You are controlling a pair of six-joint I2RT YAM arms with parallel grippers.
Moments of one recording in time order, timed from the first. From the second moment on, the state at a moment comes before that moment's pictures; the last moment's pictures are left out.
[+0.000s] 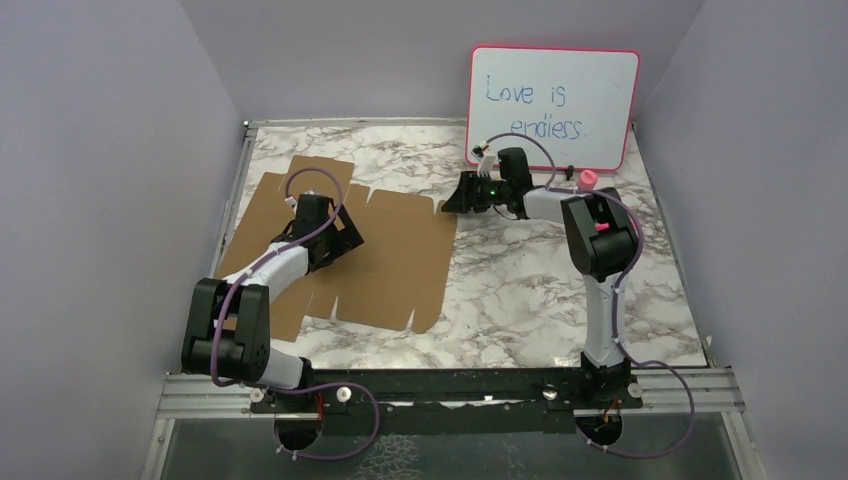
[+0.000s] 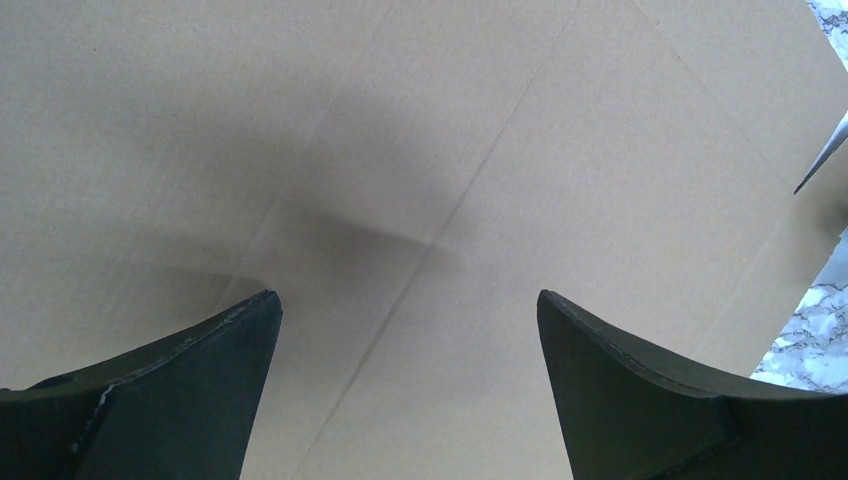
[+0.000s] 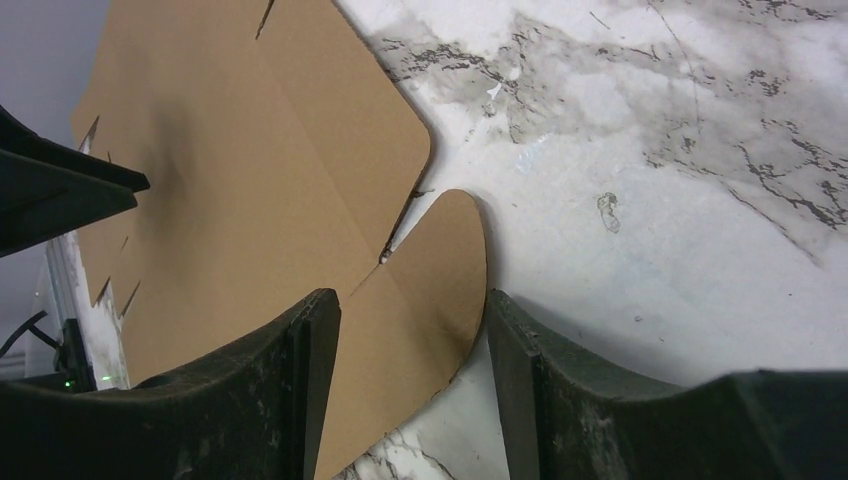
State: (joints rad) left arm -0.15 1.43 0.72 -0.17 -0.01 -0.64; right arm 0.32 2.18 1.35 0.21 -0.72 0.32
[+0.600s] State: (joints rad) left arm -0.14 1.43 0.68 -0.10 0.02 -0.65; right arm 0.33 2.15 1.29 0.19 -0.70 0.32
